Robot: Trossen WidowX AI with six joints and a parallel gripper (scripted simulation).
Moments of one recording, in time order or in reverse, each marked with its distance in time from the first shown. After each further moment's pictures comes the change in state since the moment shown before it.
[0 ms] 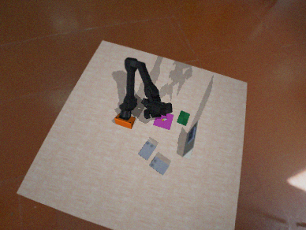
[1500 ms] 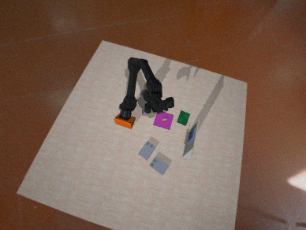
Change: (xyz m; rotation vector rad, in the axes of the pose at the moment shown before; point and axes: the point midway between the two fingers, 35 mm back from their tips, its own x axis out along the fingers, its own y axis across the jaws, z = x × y) arm -0.056 -0.038 0.003 0.050 0.017 -0.031
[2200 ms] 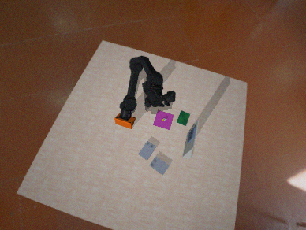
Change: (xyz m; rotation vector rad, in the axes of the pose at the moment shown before) arm -0.052 -0.034 0.004 0.072 0.047 -0.032
